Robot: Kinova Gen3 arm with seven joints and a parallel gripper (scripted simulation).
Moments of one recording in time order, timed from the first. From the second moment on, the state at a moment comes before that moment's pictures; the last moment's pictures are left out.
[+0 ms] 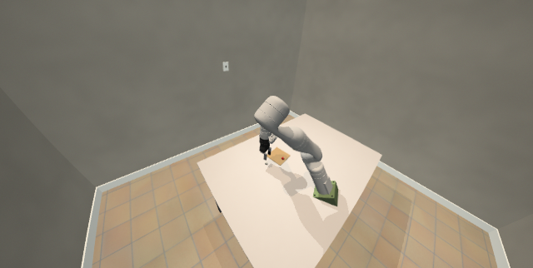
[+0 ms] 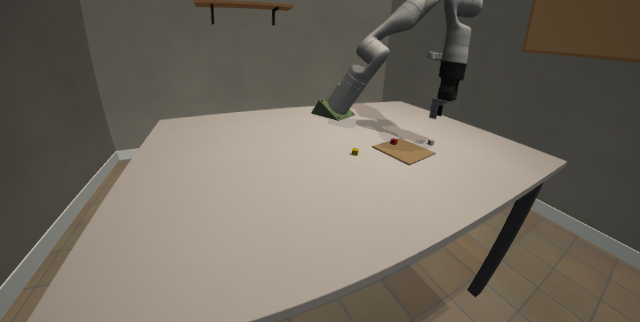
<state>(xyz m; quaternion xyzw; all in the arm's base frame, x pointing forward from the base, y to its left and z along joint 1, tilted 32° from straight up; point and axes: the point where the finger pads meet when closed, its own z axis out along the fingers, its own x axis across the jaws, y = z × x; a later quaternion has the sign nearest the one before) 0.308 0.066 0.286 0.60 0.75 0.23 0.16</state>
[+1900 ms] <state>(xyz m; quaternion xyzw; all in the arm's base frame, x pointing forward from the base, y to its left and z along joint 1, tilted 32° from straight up) 0.325 0.057 0.274 0.79 0.54 0.26 0.09</state>
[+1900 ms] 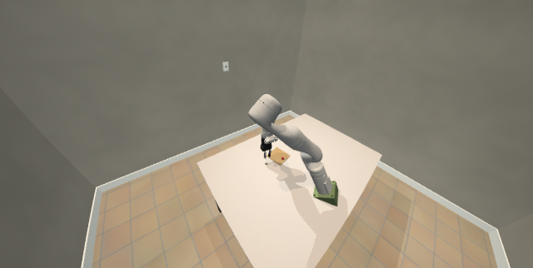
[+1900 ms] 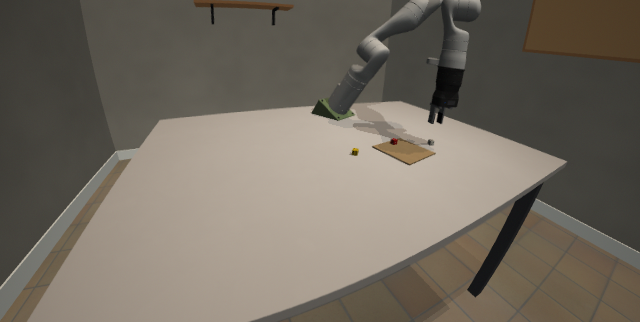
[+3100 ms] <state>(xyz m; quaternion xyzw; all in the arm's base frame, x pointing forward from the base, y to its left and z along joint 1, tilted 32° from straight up) 0.338 0.062 0.255 0.79 0.55 0.26 0.09</state>
